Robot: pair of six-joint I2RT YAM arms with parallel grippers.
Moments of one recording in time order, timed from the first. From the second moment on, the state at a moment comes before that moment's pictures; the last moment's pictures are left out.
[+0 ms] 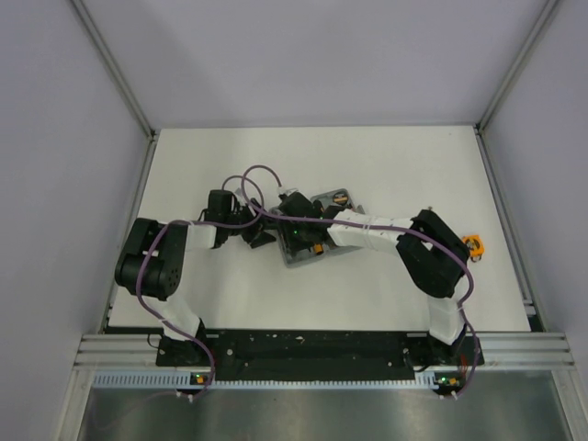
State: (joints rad) left arm -0.20 1.73 0.72 0.25 0.66 -0.98; right arm 0.93 1.93 1.33 -0.33 0.06 0.54
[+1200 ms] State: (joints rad) left arm -0.21 1.80 0.91 0.03 0.51 -0.86; right arm 0.85 2.03 1.45 -0.30 0.21 0.40
